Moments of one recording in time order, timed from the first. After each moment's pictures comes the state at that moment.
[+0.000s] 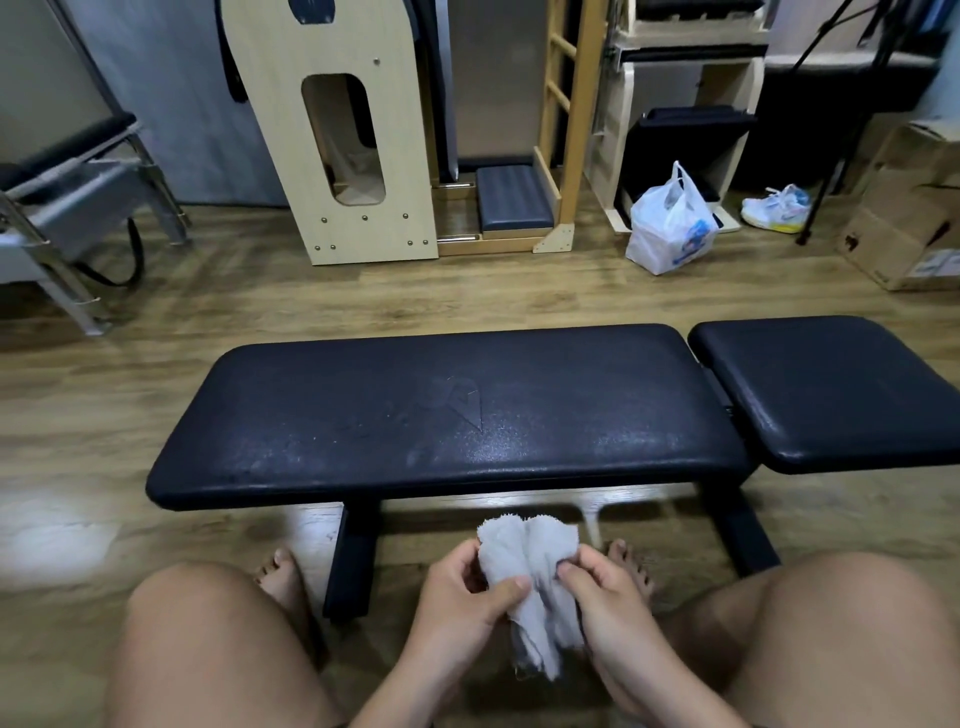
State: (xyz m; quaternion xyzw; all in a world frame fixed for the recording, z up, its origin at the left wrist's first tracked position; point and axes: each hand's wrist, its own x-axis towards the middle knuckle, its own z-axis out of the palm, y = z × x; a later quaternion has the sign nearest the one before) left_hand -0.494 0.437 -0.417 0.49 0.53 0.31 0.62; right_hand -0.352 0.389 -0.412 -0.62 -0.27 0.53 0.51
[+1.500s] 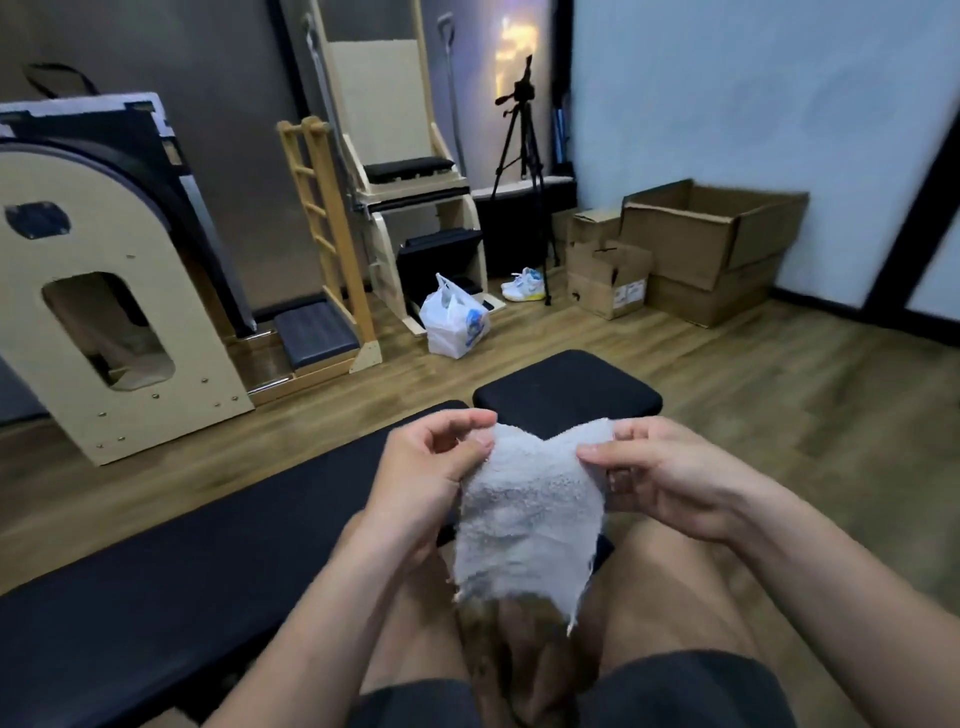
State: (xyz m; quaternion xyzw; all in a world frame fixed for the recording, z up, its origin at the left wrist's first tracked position) left_hand -0.368 0.409 -0.207 0.65 0.27 0.30 0.65; right_hand -0.209 0.260 -0.199 -0.60 -0.27 0.47 0.59
